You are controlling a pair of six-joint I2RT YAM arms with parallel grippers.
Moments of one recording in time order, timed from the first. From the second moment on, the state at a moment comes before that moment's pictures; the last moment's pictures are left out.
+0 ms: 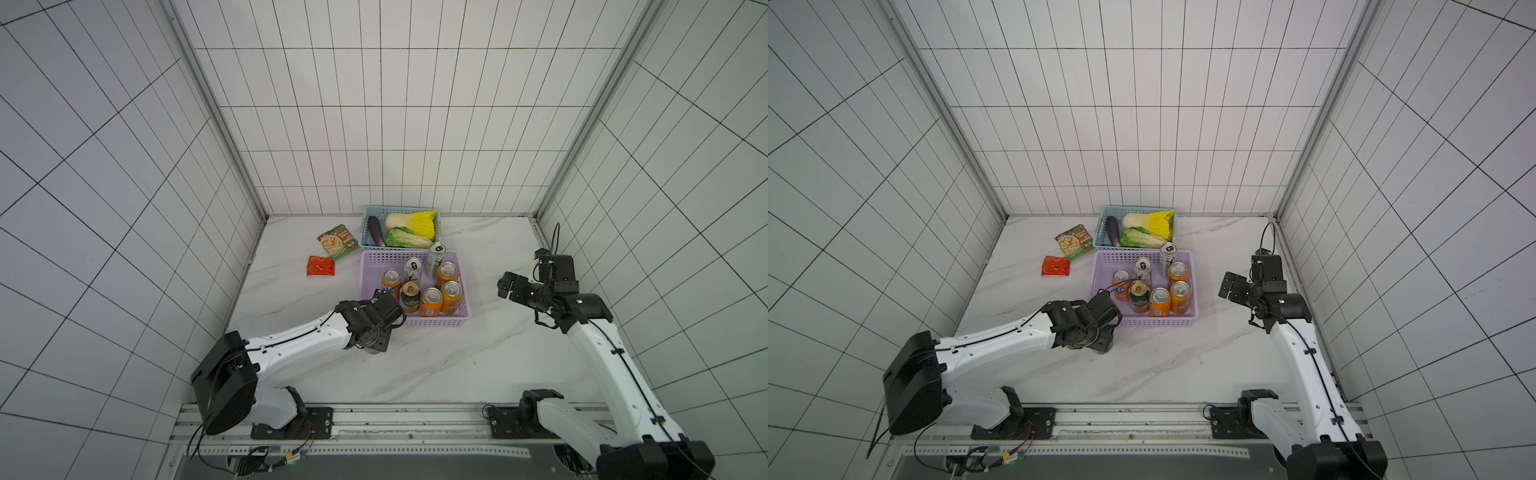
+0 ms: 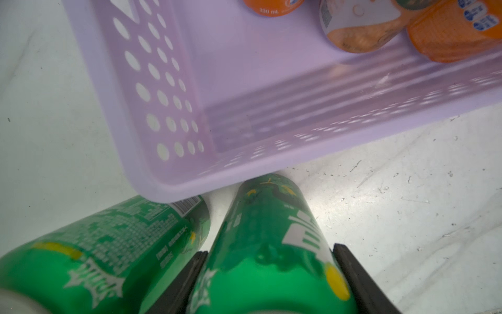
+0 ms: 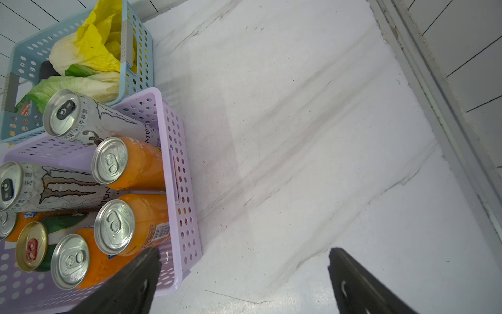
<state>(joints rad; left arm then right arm) -0.92 1.40 0.94 -0.84 -0.21 -0.62 0.15 1.00 0.95 -0.79 0.00 0.34</state>
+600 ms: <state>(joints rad) -0.92 1.42 0.94 -0.80 -0.25 -0.63 0.15 1.00 0.95 -0.79 -0.01 0.33</state>
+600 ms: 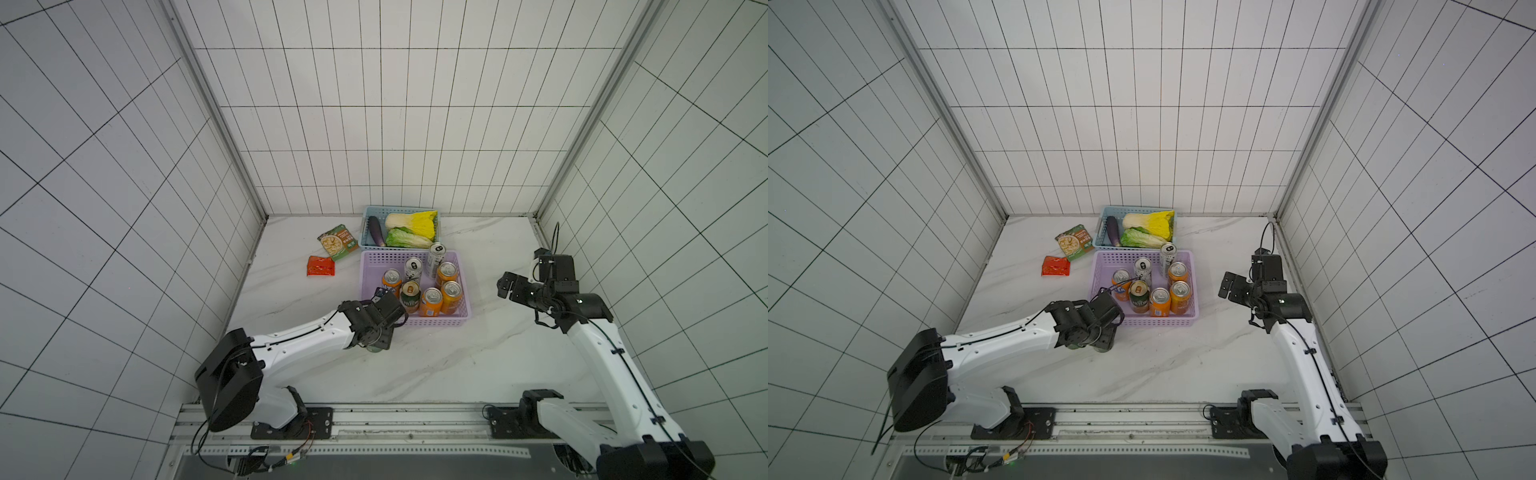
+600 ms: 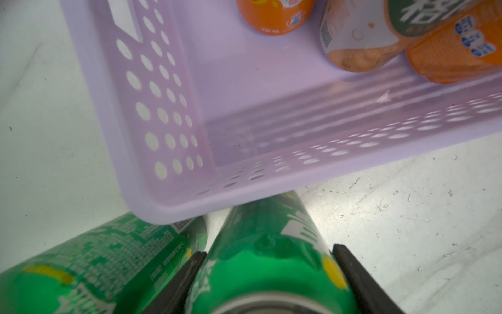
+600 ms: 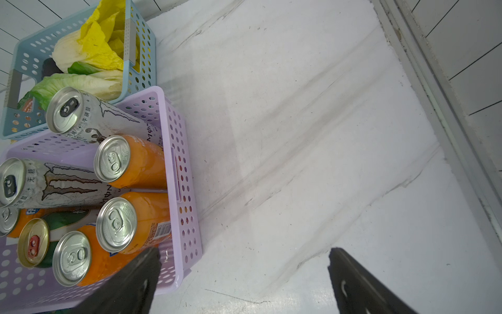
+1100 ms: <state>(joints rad) -0.92 1.36 0.98 -0.84 -0.27 -0.62 0.15 1.02 0.98 -0.82 -0.05 0.30</state>
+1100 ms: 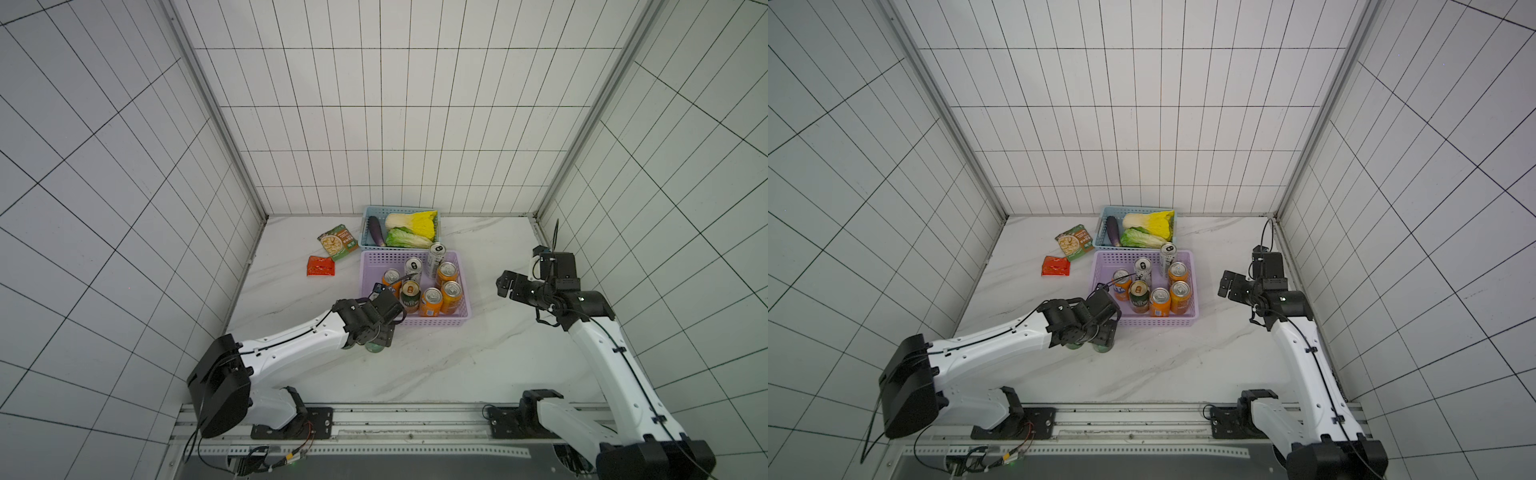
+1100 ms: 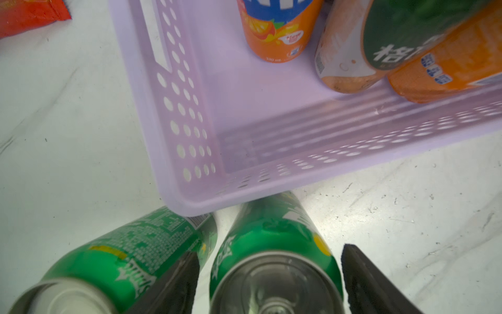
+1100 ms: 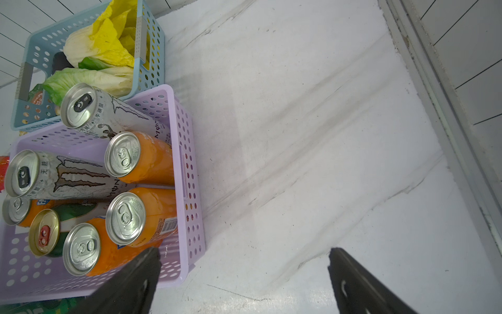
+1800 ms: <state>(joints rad) -0.79 1.30 1.17 -0.89 -0.27 -0.43 0.15 1.03 1.03 -0.86 -0.08 0.24</state>
